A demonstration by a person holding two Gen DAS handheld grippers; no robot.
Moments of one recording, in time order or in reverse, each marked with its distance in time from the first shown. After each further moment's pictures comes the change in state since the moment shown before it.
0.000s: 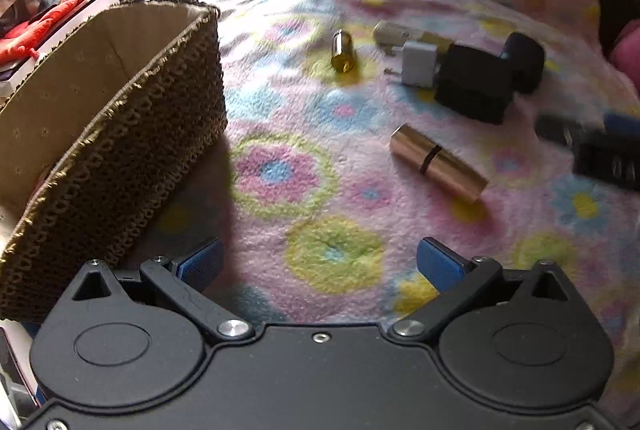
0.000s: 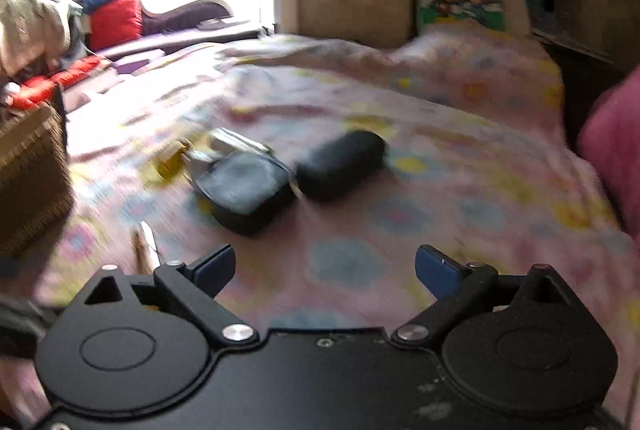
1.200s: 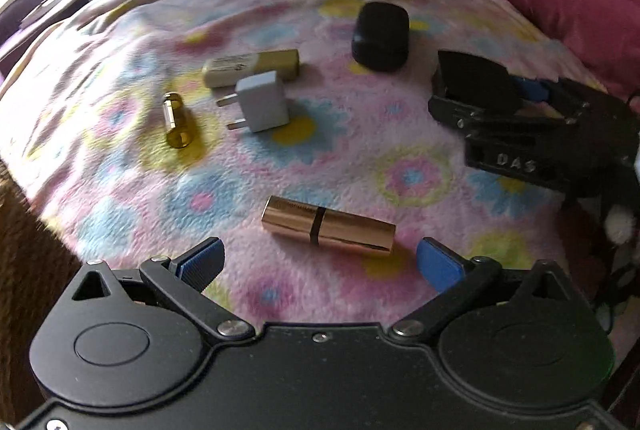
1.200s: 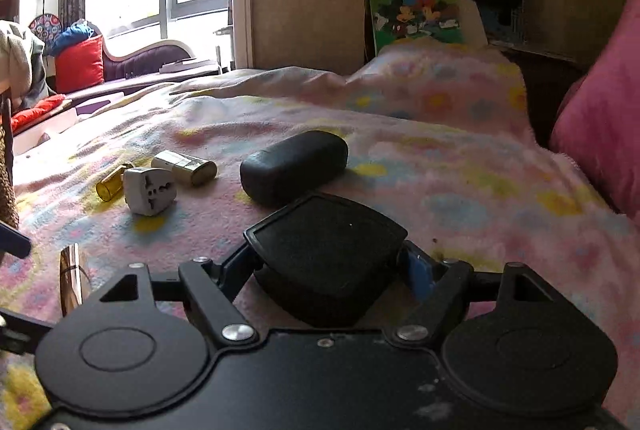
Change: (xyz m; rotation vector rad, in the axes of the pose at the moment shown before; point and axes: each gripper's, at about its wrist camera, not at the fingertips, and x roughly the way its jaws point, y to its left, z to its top) left arm 0.042 -0.044 0.046 0.459 -0.001 -0.295; right arm 0.033 -0.025 -0.036 0.087 -0.140 -0.117
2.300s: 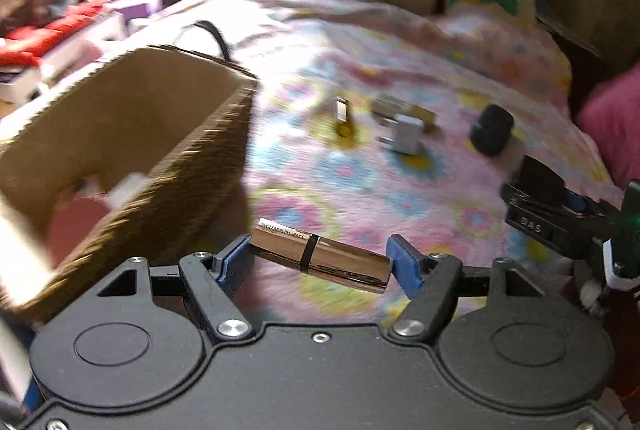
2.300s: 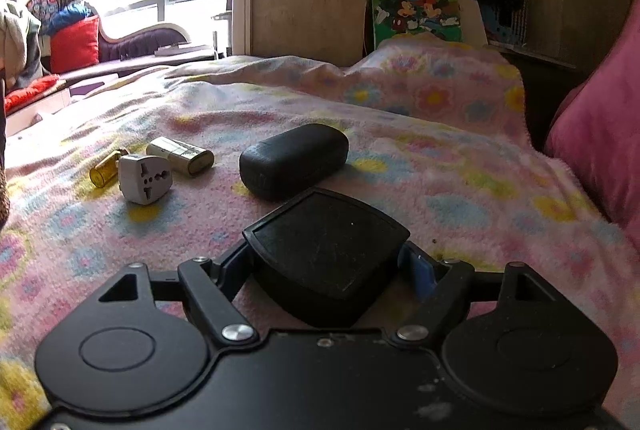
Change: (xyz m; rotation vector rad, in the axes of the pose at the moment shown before) left arm -0.115 0.020 -0.073 -0.515 -0.201 0.247; right arm 0.000 0.013 0.006 -0.064 0.038 -0.050
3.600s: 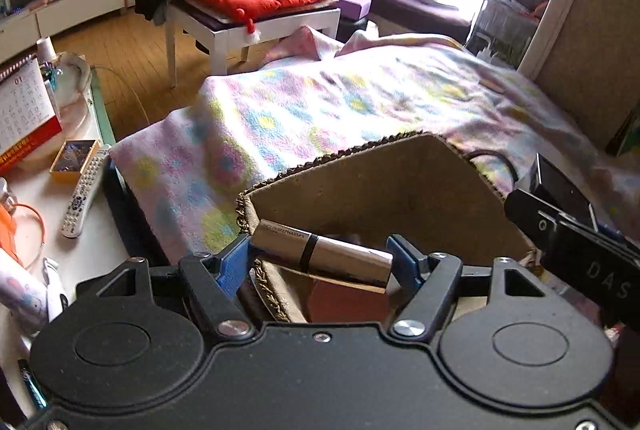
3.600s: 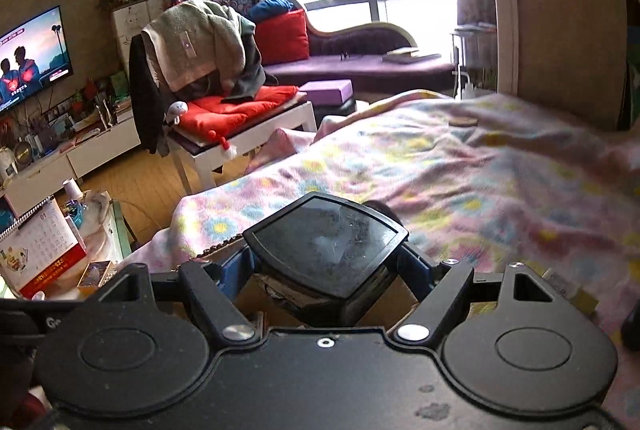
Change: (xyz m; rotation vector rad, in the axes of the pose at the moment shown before) left arm -0.046 0.161 0.050 -0.444 -0.010 0.335; right arm -0.085 0.241 0.150 -0.117 0.068 0.617
